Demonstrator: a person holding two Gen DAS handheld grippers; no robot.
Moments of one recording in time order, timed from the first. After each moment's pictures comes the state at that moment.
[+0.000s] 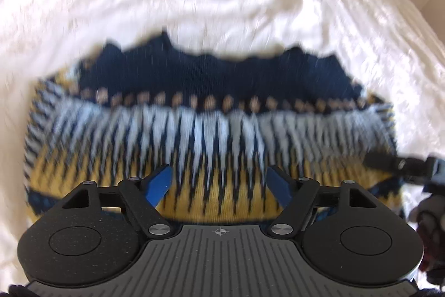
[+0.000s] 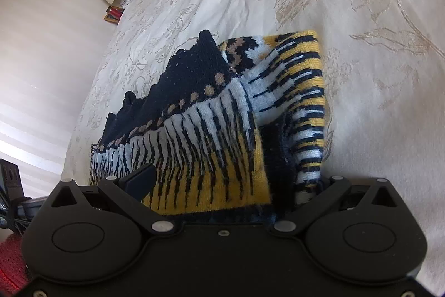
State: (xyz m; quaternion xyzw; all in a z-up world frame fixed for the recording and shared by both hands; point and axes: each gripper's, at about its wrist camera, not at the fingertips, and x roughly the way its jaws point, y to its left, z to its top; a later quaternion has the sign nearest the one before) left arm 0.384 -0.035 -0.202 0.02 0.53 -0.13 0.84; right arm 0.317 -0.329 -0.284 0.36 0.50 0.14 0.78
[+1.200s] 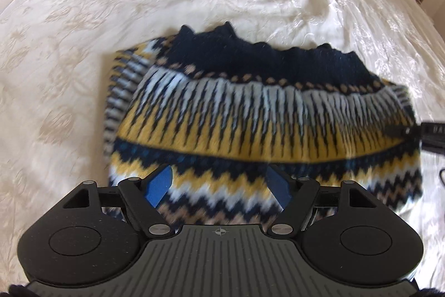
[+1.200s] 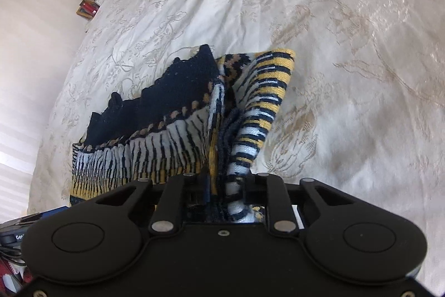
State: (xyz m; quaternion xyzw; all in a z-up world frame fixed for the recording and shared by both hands) left arm 0.328 0.034 -0.170 0.02 0.55 -0.09 0.83; right arm 0.317 -0.312 -0.230 0.29 0.53 0.07 0.80
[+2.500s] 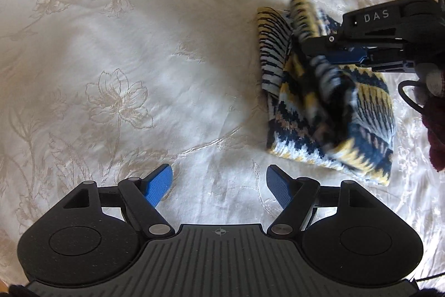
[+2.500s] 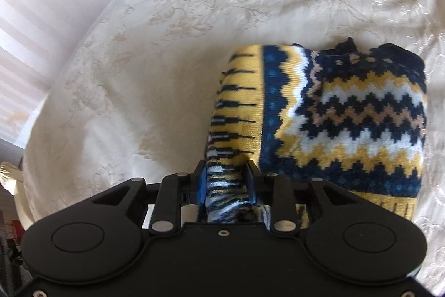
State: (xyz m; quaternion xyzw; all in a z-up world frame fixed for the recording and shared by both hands) left arm 0.275 0.206 -0.176 -0.07 0.57 -0.05 0.82; right arm 0.384 0.004 -0.186 0.14 0.57 0.21 0.78
